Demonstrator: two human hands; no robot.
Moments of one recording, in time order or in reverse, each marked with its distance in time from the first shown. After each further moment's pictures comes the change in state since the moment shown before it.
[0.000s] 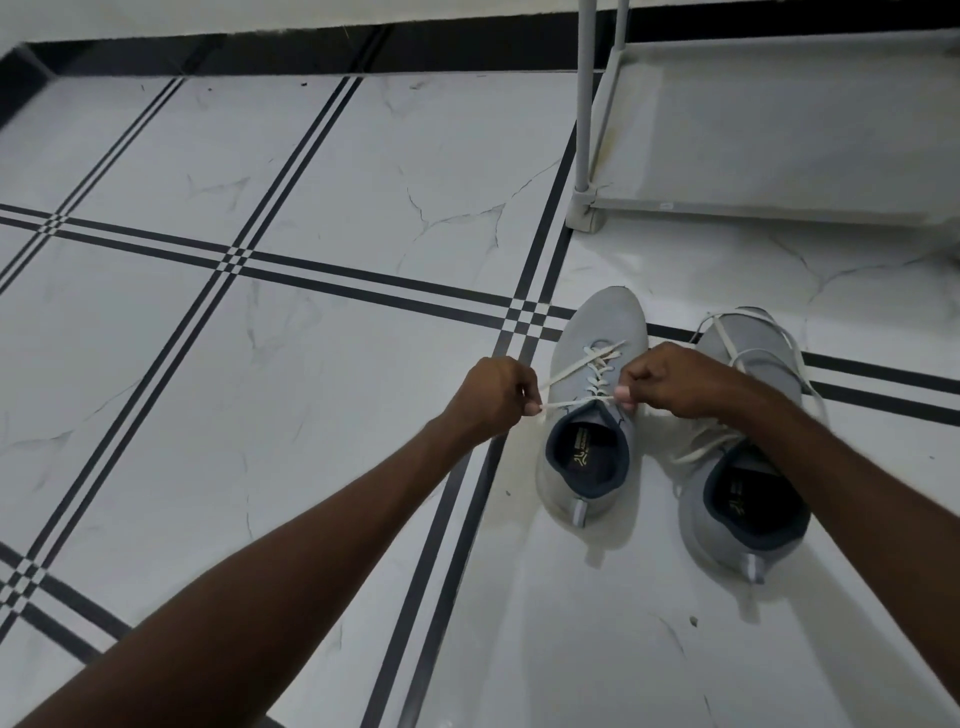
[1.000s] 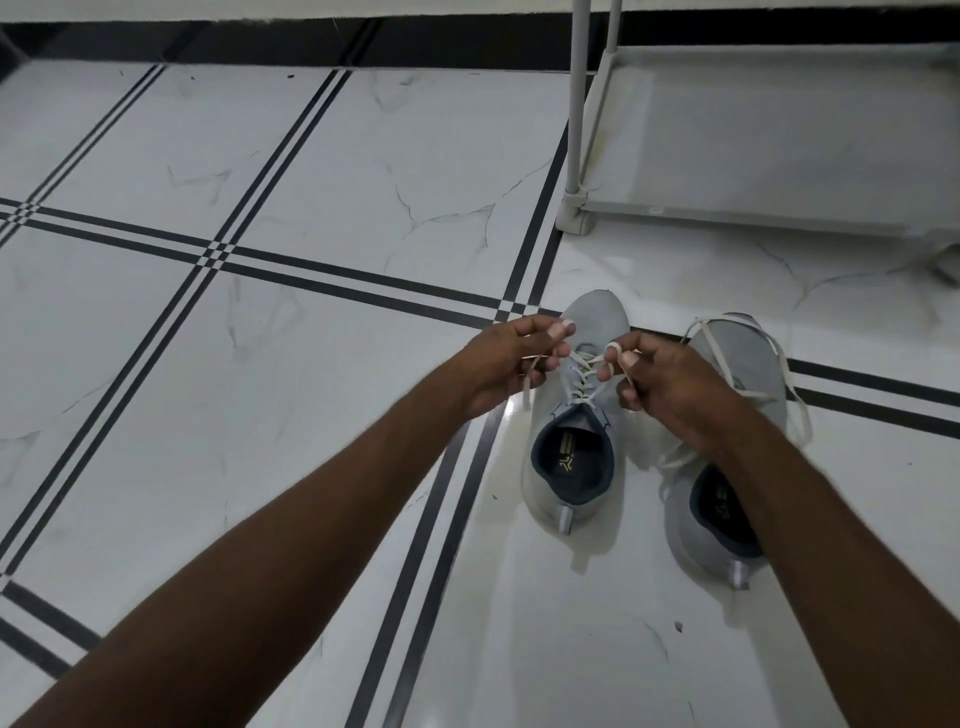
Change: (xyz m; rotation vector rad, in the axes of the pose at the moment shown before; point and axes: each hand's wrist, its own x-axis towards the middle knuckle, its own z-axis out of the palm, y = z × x) left_hand 0.021 0.031 -0.024 -1.239 -0.232 -0.183; right_hand -0.011 -0.011 0.020 0.987 0.234 0.019
